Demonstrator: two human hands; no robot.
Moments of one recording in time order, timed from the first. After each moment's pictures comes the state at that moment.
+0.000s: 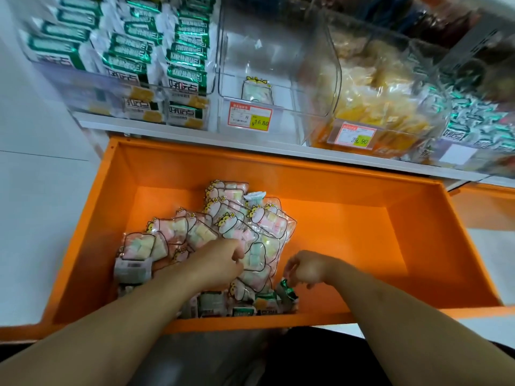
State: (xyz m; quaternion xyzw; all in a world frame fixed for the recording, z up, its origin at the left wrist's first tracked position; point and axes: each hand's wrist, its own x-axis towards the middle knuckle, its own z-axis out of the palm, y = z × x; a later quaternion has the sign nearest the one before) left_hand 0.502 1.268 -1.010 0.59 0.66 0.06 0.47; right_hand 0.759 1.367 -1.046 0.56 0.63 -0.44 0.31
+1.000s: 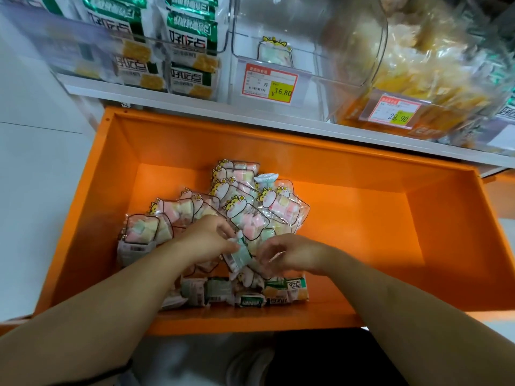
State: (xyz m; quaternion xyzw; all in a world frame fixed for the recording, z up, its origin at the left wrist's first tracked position) left_hand 0.467 1.284 -1.044 0.43 0.70 0.12 0.56; right_hand 0.713 1.358 -1.065 0.47 0.61 -0.61 0.18
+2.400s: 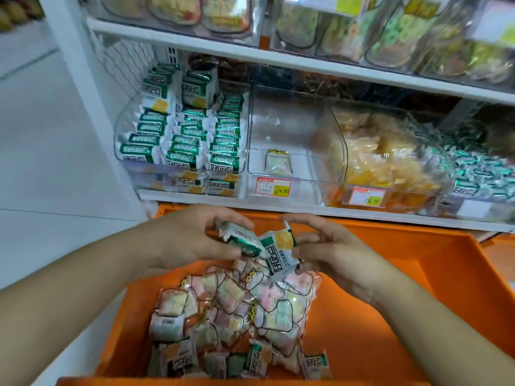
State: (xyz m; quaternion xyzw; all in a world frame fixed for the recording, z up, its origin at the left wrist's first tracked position) left_hand 0.394 1.280 -0.802 0.54 0.60 0.26 0.52; right_hand 0.663 1.360 -0.832 0.42 0.55 -0.69 -0.19
